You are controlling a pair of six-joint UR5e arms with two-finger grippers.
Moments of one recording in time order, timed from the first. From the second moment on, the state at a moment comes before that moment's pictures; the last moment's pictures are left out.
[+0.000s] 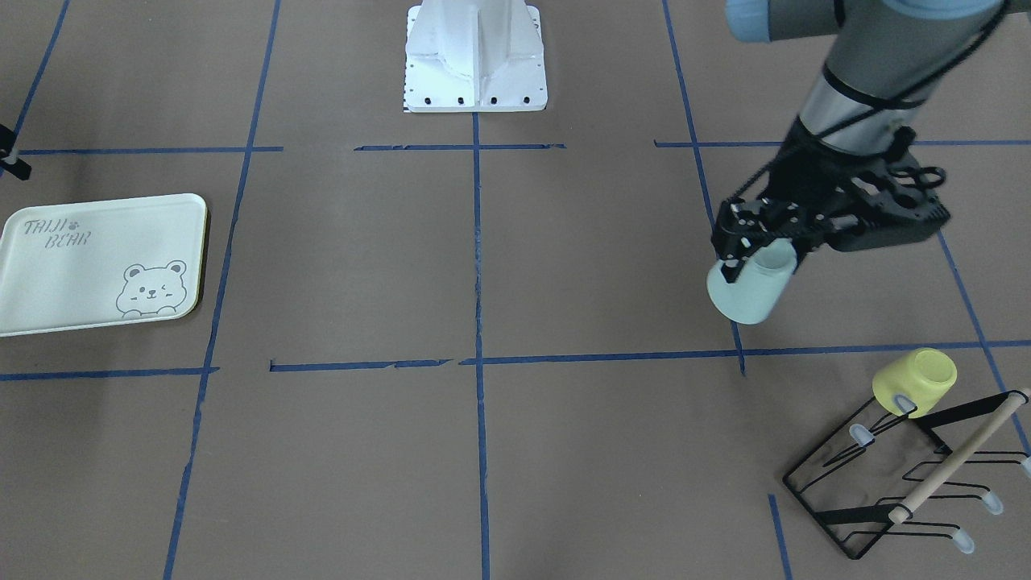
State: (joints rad) left arm -0.95 -2.20 -1.91 -1.38 -2.06 -1.13; right arm 1.17 -1.77 2.01 -1.16 2.41 0.66
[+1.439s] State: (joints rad) left arm -0.50 -2.02 -1.81 -3.11 -2.03 -2.22; right arm 0.77 -1.40 2.01 -0.18 2.36 1.99
